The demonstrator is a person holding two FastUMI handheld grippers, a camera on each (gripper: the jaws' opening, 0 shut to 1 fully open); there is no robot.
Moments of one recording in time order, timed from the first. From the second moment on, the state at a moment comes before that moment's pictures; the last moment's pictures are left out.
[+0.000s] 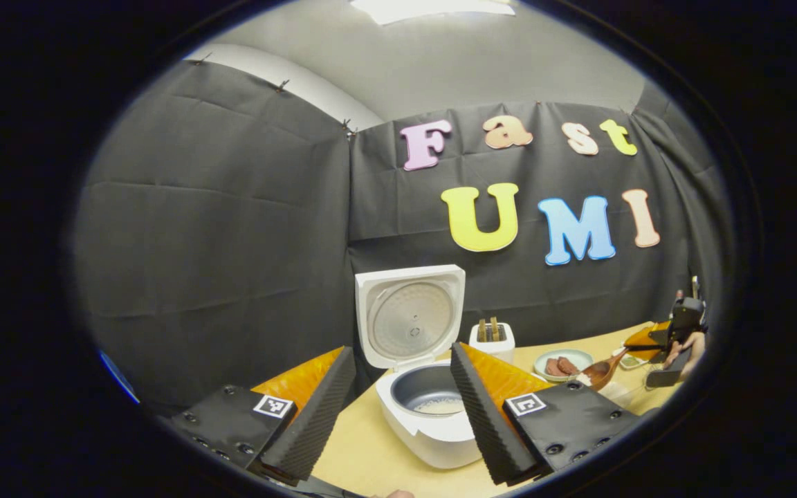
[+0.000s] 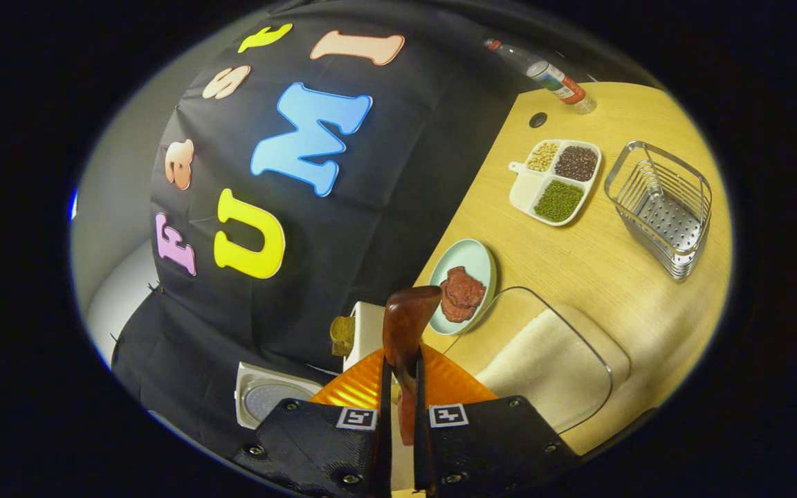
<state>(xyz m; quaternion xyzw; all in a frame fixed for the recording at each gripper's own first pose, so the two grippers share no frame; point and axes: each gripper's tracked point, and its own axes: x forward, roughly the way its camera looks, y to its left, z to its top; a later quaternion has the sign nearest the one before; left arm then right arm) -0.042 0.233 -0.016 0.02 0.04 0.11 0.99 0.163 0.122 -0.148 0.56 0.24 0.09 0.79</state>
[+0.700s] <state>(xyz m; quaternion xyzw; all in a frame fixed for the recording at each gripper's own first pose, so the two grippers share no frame) -0.072 0.289 -0.022 0.01 0.05 0.17 0.98 0.180 0.244 -0.045 0.54 0.22 0.22 0.78</state>
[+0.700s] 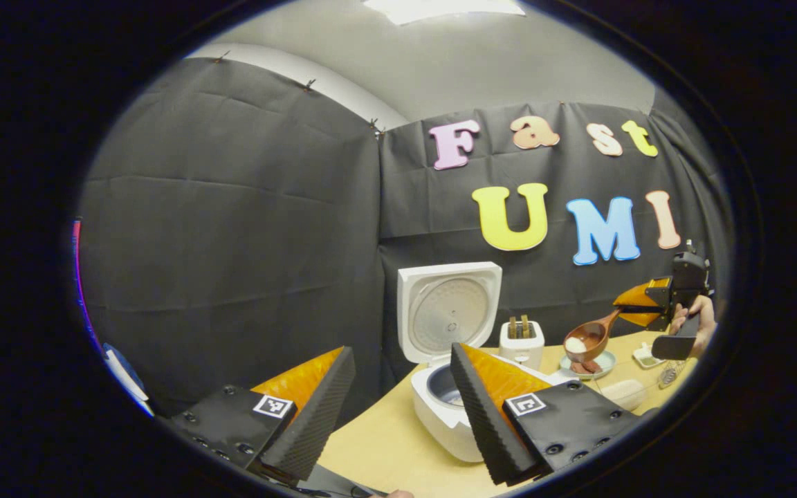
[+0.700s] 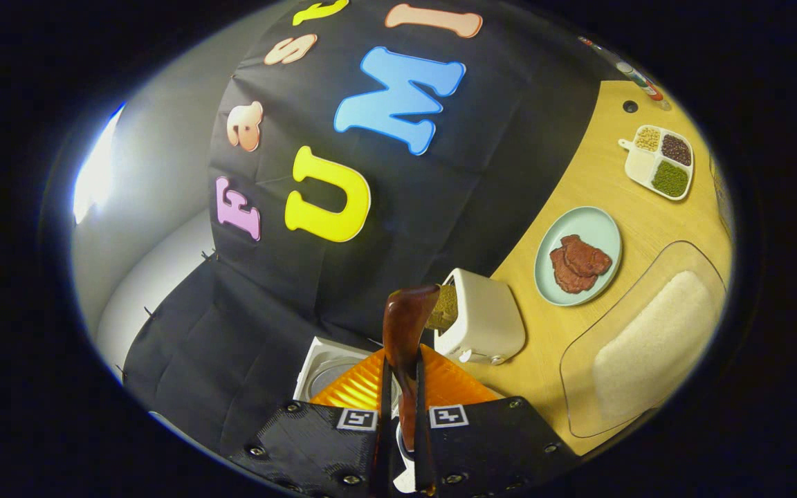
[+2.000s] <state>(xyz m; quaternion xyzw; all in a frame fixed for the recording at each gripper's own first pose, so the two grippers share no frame) -0.134 0.361 -0.058 -0.01 0.09 0.27 0.96 0.177 0.455 -0.078 0.19 0.23 0.32 0.90</state>
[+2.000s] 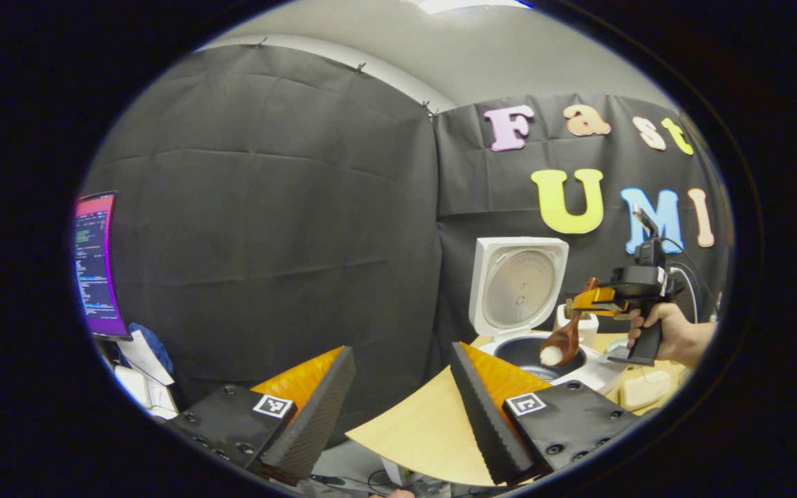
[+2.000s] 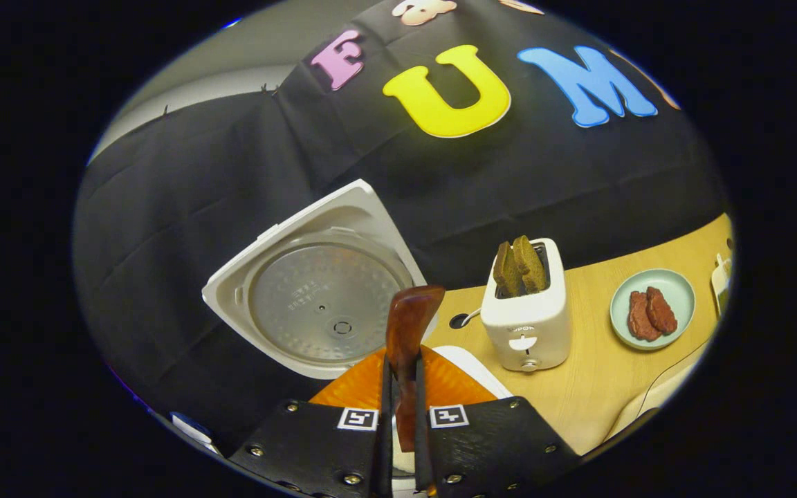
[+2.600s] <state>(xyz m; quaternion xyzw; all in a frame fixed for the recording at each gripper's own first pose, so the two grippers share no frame) -0.131 0.362 -0.059 -0.01 0.08 0.26 0.96 0.155 0.477 -0.038 -0.08 0.05 0.35 0.93</state>
